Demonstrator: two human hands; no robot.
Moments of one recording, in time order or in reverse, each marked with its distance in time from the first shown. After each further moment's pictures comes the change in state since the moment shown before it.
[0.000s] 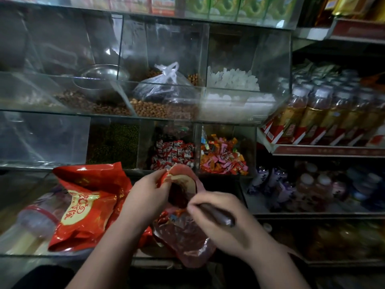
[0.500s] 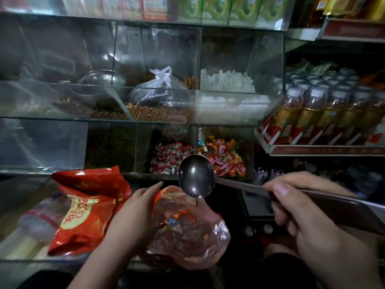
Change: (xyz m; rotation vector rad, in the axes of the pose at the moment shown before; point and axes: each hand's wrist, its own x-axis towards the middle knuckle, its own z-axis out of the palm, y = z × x) left_hand -0.035 -0.013 -0.014 0.317 -0.140 0.093; right_hand -0.056 -0.060 -0.078 0.427 0.531 0.048
